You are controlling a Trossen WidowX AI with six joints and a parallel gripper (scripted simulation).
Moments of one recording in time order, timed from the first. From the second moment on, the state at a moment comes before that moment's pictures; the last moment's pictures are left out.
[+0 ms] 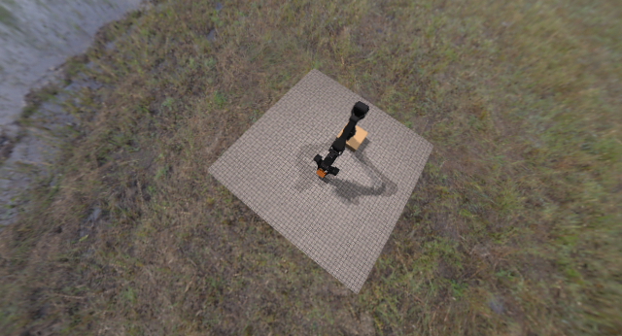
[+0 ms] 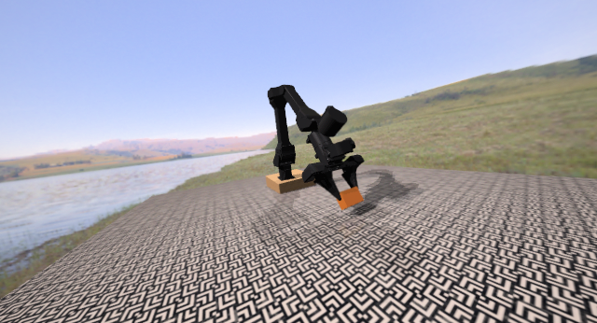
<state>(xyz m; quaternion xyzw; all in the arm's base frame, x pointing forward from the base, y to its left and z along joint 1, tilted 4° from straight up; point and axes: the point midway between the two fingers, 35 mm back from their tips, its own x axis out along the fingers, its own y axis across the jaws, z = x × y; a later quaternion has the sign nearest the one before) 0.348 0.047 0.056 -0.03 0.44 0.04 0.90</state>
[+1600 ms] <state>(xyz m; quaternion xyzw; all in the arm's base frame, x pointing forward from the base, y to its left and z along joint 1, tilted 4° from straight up) 0.350 0.046 0.015 -0.02 0.16 0.05 0.99</state>
